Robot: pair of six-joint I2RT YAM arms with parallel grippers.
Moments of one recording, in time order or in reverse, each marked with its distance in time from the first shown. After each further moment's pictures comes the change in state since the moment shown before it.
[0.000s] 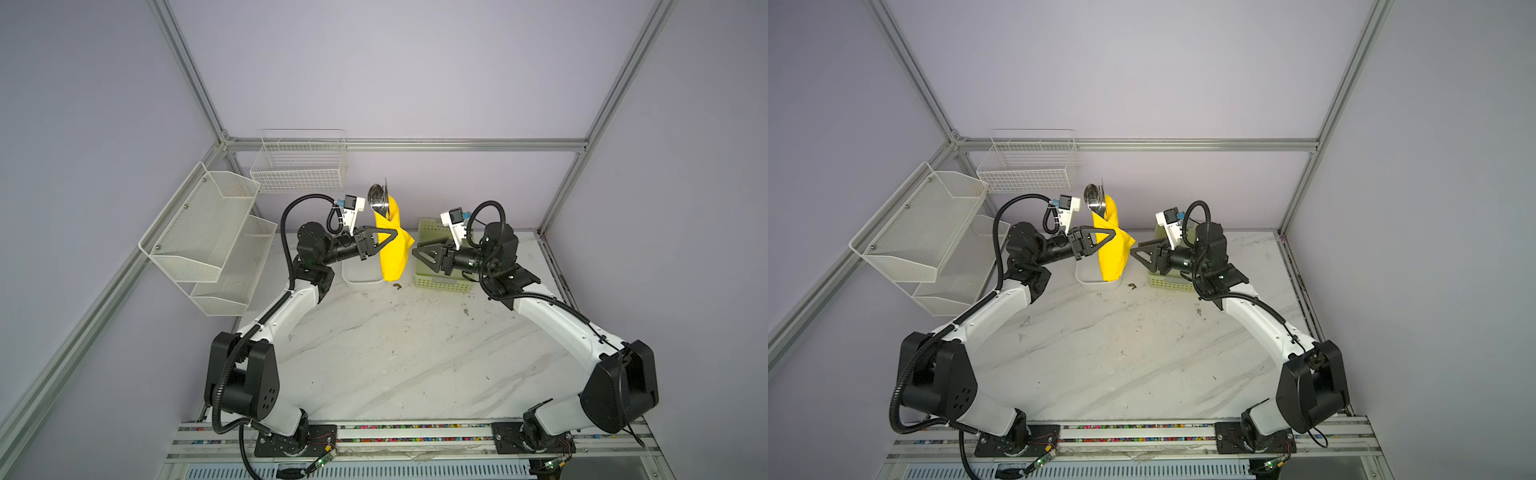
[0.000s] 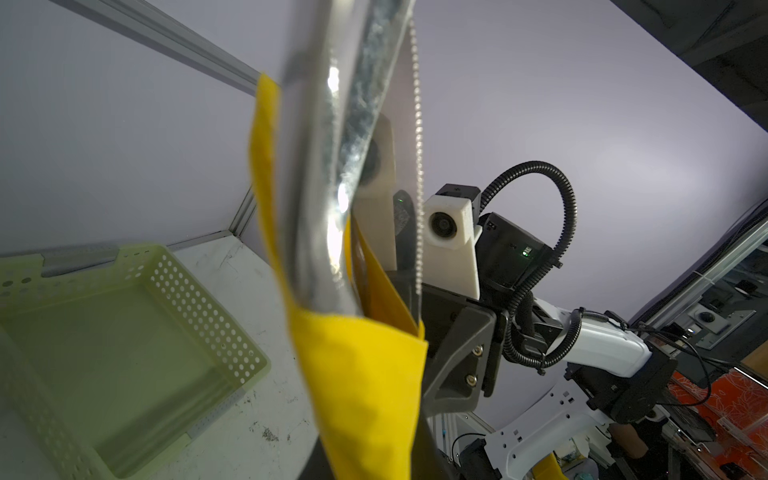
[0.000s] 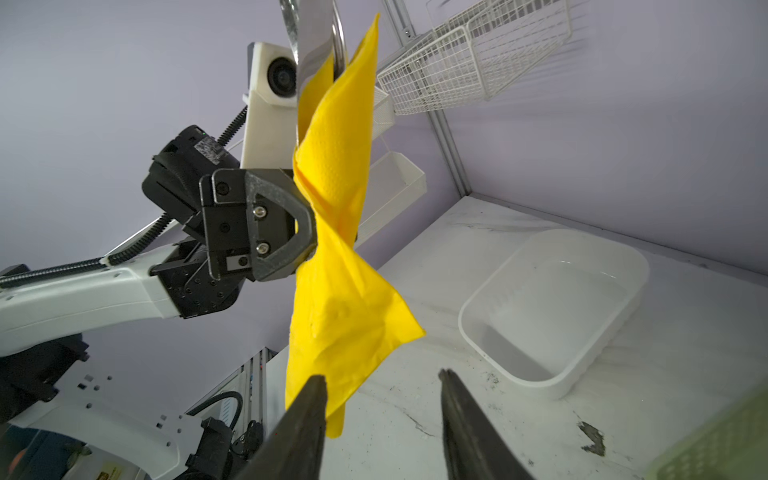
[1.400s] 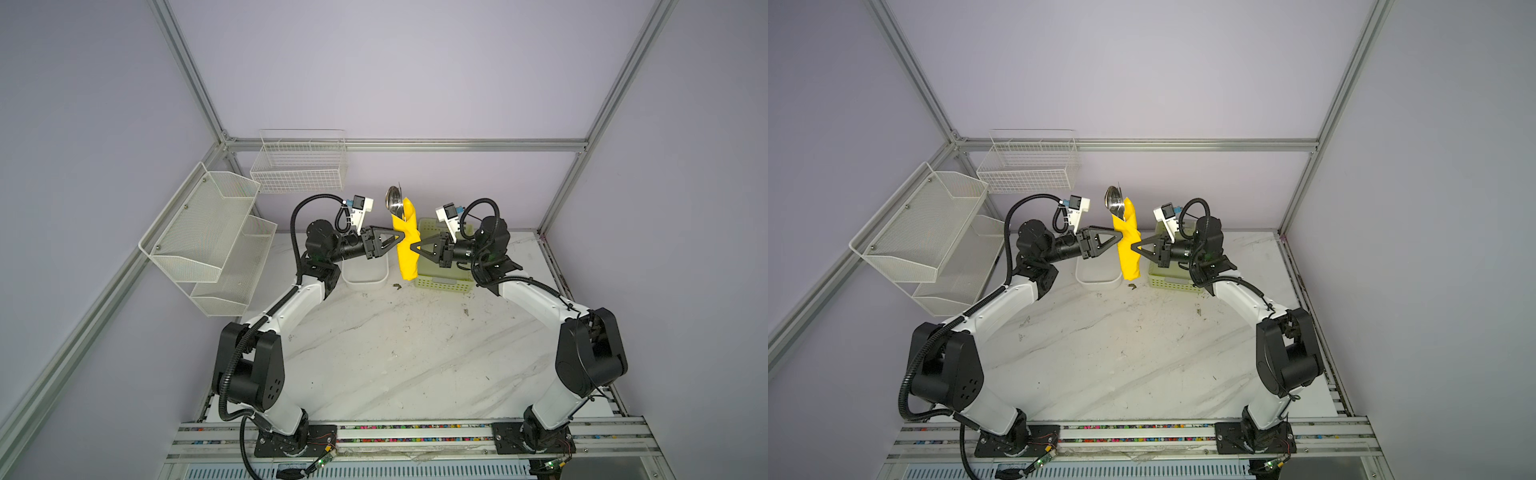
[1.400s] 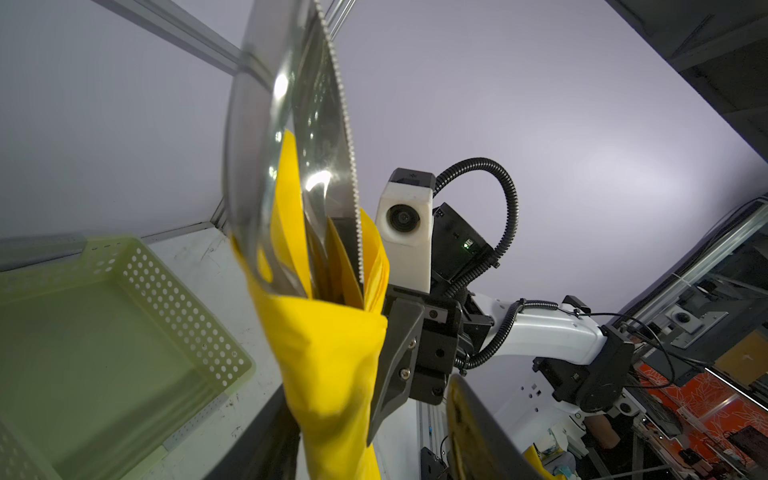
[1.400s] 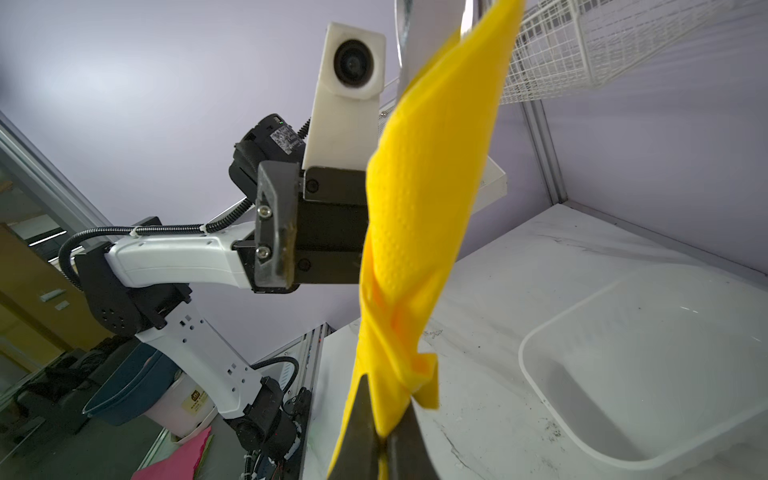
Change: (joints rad) left arm -0.027 0.085 0.042 0.108 0.026 -0.109; right arm -0.046 0.260 0.069 0.415 -0.397 0.164
